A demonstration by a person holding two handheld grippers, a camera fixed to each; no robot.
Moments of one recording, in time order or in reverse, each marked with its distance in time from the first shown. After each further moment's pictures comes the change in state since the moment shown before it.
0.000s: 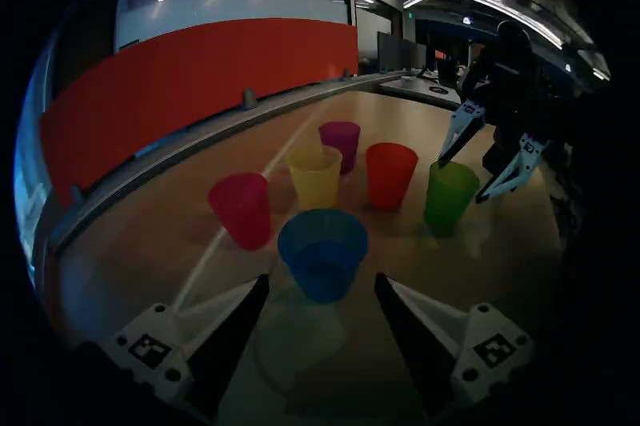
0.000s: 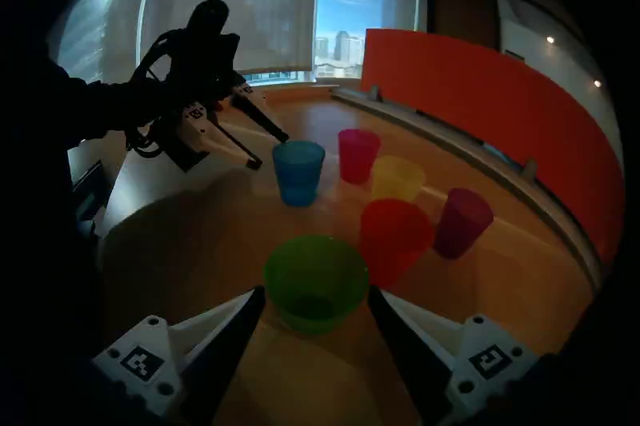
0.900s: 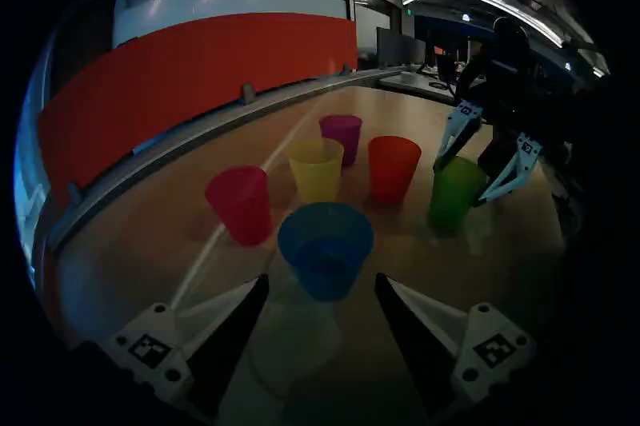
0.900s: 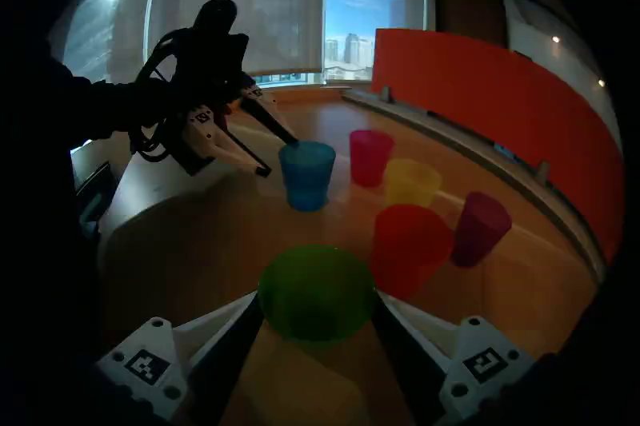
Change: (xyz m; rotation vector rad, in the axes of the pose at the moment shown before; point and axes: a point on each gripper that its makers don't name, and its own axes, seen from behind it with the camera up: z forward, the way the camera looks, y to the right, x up) left arm -0.006 -0.002 0.009 -0.008 -0.015 0.003; right arm 0.003 -0.004 0.018 0.046 0.011 -0.007
